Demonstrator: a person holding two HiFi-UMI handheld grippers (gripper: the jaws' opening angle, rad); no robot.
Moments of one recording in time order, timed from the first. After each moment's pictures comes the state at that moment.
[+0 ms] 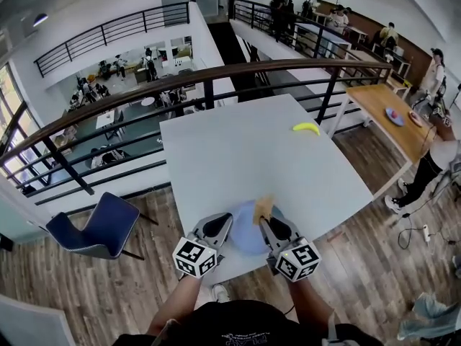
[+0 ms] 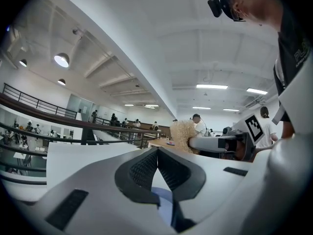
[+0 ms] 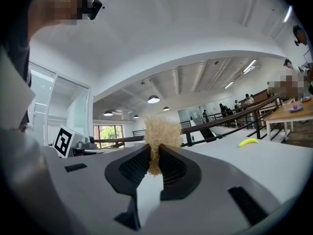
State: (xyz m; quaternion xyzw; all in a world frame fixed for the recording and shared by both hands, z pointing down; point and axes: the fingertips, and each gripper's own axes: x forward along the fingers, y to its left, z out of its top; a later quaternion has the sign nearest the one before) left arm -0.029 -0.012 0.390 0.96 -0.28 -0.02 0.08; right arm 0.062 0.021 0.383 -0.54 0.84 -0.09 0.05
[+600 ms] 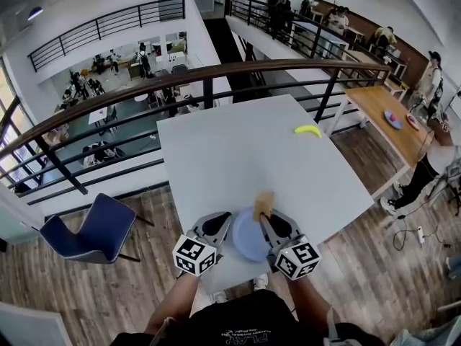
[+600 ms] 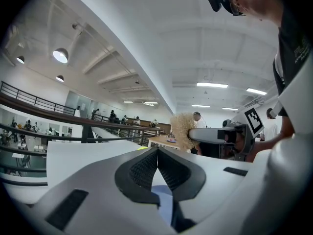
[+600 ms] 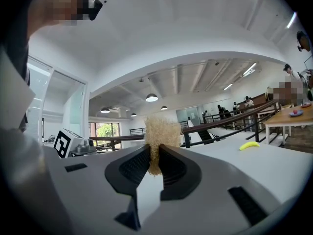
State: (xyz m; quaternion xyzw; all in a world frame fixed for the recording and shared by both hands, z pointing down) left arm -0.050 -0.066 0.403 0.96 -0.27 0.00 0.09; right arm 0.041 -0.034 0.378 -0.55 0.83 -0.08 0.03
